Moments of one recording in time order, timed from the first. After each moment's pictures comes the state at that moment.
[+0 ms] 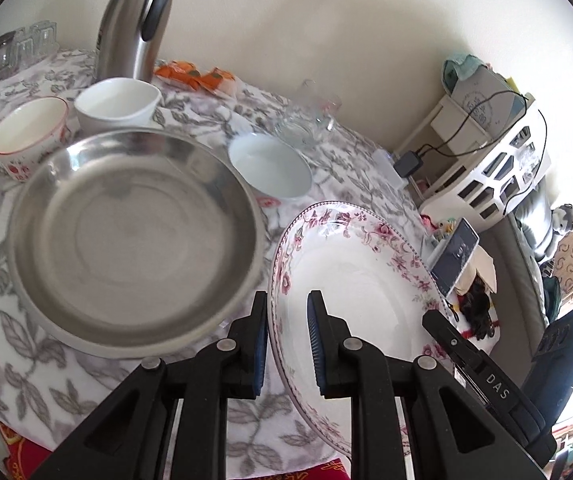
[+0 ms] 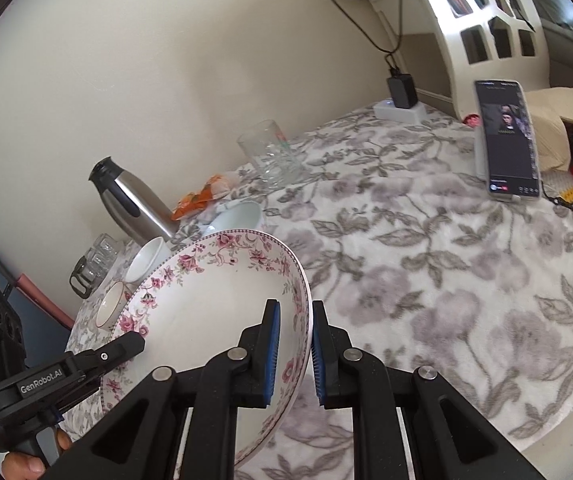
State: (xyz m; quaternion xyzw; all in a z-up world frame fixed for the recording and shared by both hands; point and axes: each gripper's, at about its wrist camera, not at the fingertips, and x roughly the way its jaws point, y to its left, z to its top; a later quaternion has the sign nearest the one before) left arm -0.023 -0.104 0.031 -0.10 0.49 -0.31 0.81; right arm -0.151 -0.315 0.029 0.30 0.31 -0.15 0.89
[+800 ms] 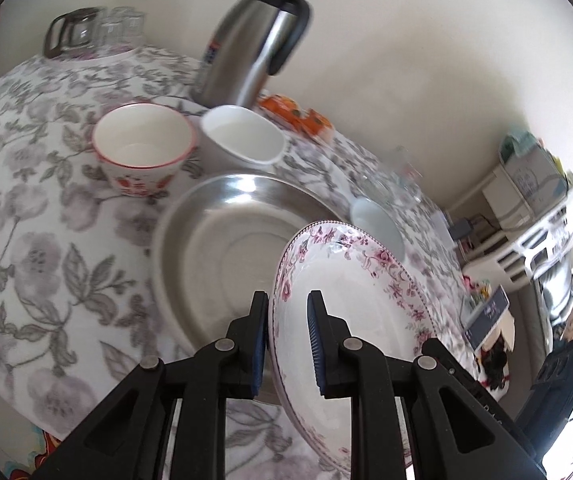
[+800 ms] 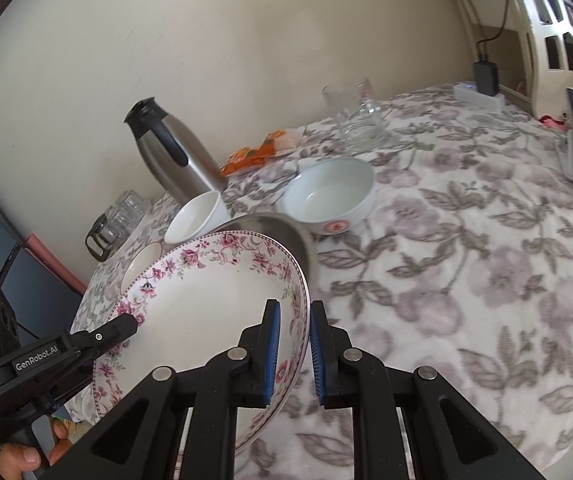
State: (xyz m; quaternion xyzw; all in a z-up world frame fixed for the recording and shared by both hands) left arm 0.033 0.009 0.028 -0.17 0.48 -0.22 0.83; right arm -0.065 -0.216 0.022 0.27 0.35 -0.10 0.89
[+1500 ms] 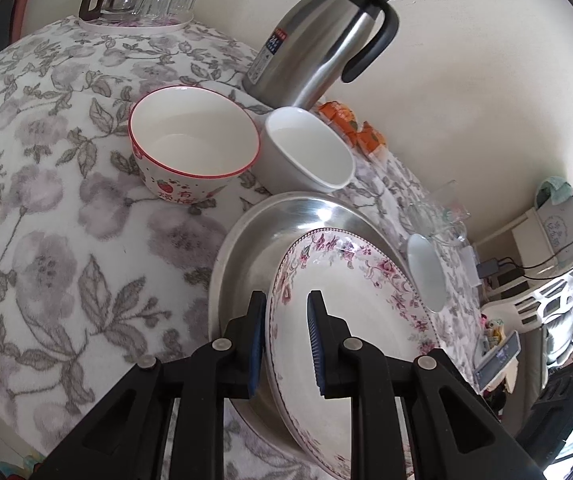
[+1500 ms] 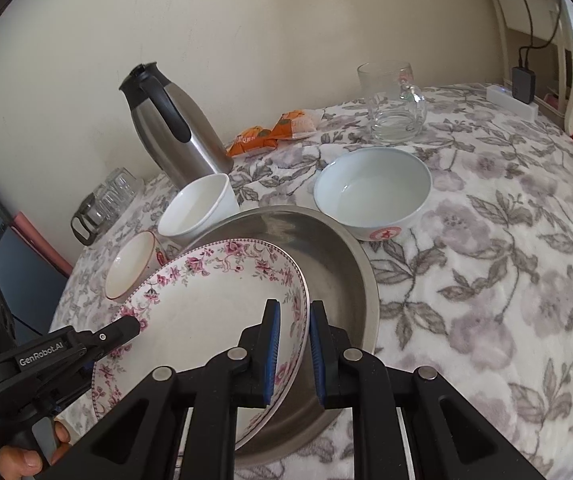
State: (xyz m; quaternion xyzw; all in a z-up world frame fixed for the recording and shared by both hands) left arm 0.086 0.029 -0.004 -0.21 0.51 -0.16 0.82; right arm 0.000 -0.196 0.005 0.23 0.39 -0.11 0.88
